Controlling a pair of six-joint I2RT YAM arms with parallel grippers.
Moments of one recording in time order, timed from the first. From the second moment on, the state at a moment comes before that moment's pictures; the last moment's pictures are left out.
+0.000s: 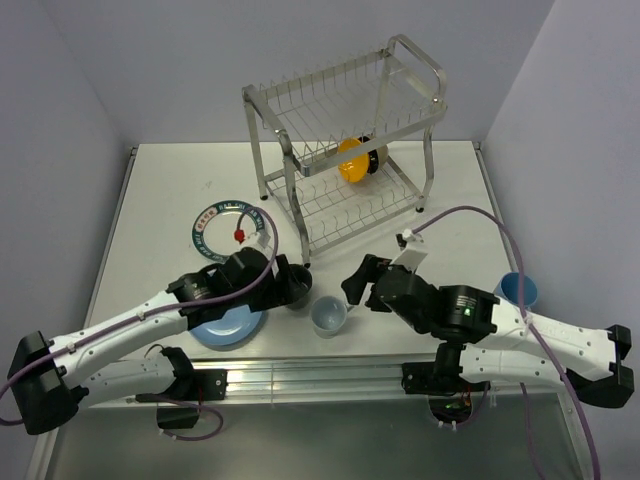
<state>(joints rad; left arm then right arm) -0.88 1.02 0.74 -0.47 -0.07 -1.02 1.21 0.83 0.85 -0.75 0.60 1.07</state>
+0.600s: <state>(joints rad) -1.18 1.18 0.76 -0.48 -0.24 -1.41 1.20 0.45 0.76 -0.81 0.60 1.30</state>
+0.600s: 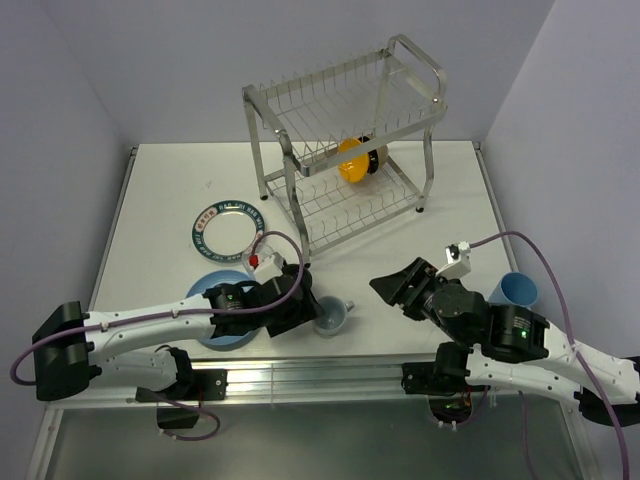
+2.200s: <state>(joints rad) -1.39 0.61 0.53 -0.06 -0.43 -0.56 1.21 0.30 0.34 -0.12 -0.12 1.63</state>
